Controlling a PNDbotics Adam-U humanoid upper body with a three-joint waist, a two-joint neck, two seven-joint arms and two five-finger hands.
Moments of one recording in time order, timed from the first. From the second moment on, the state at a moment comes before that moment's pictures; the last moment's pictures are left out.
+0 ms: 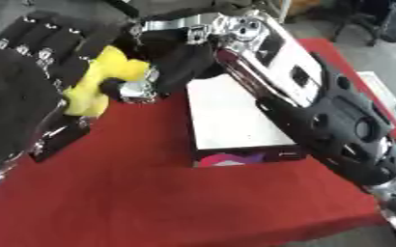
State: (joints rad) left arm -0.81 0.36 -0.67 -1.89 -1.36 0.23 0.07; right arm -0.82 -0.65 0.38 -1.92 -0.52 0.55 0.61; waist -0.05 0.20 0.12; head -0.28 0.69
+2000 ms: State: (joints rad) left arm -0.78 0.36 -0.67 -1.86 -1.30 0.26 0.27; right arm -0.82 -0.65 0.38 -1.93 -0.54 0.57 0.62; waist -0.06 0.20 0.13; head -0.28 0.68
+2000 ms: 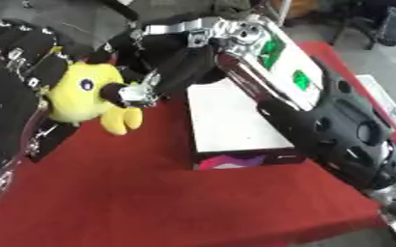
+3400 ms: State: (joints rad) left arm -0.79 0.34 -0.66 -1.85 -1.34 0.26 0.24; right arm -0.84 -0.65 0.40 -1.93 -0.23 0.41 0.71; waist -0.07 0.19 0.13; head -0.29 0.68
